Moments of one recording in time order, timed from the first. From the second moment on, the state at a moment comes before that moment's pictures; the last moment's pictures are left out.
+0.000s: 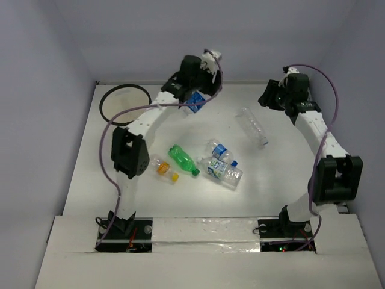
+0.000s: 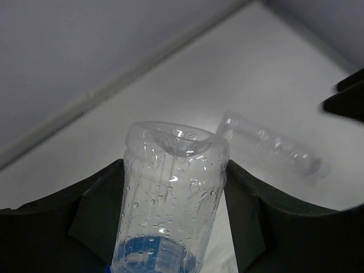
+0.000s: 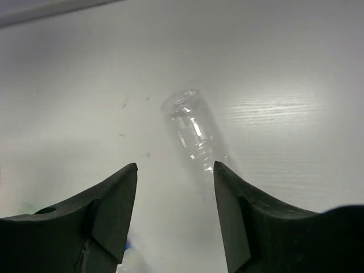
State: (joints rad) left arm -0.57 2.13 2.04 -0.34 0.20 0.00; right arm 0.03 1.53 1.32 -0.30 -0.18 0.31
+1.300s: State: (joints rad) left arm 0.07 1.40 1.29 0.38 0.18 -0.48; right arm 0.19 2.38 2.21 -0.94 0.02 -0.06
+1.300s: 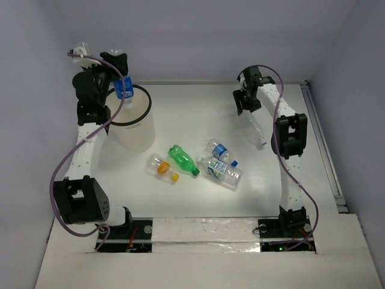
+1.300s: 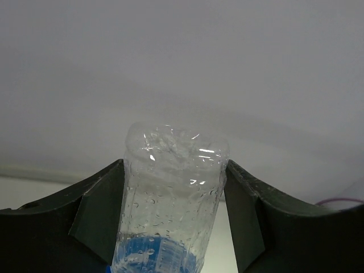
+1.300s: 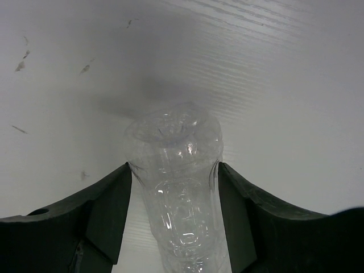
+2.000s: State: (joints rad) left arm 0.07 1.35 0.94 0.59 0.14 -0.49; right arm 0.20 1.81 1.95 -0.65 0.09 0.07
